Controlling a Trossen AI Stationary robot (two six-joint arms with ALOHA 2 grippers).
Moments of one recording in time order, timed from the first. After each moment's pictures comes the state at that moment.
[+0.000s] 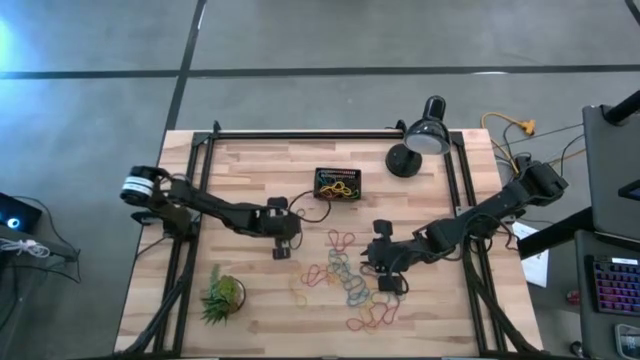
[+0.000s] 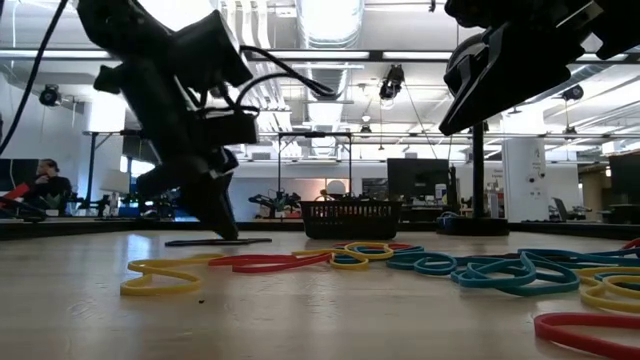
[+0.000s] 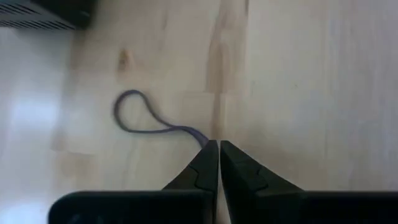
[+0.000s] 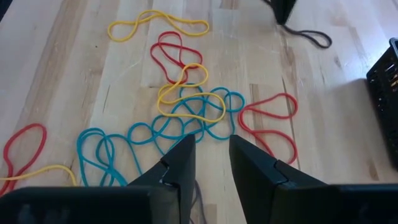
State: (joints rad) left arm -0.11 1.60 0.74 -0.17 -0.27 -0.10; right arm 0.44 1.44 0.80 -0.20 0.32 0.30
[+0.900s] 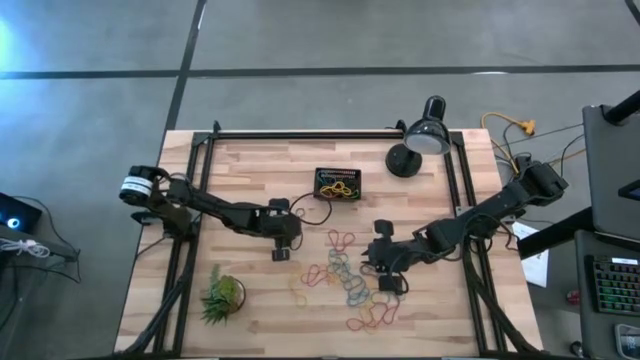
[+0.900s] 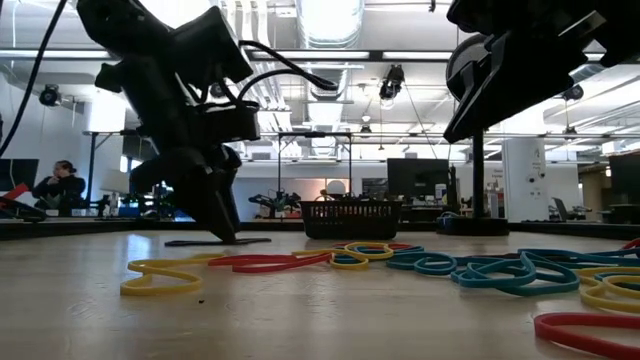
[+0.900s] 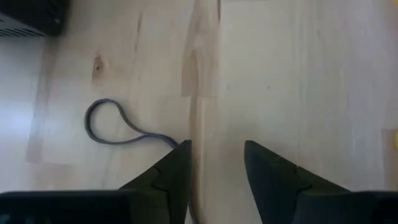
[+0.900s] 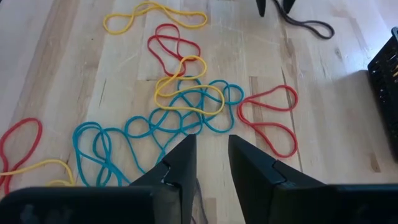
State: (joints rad) left arm -0.10 1.59 0.75 -0.17 -0.22 -0.07; right arm 0.44 1.44 0.79 -0.20 0.32 0.31
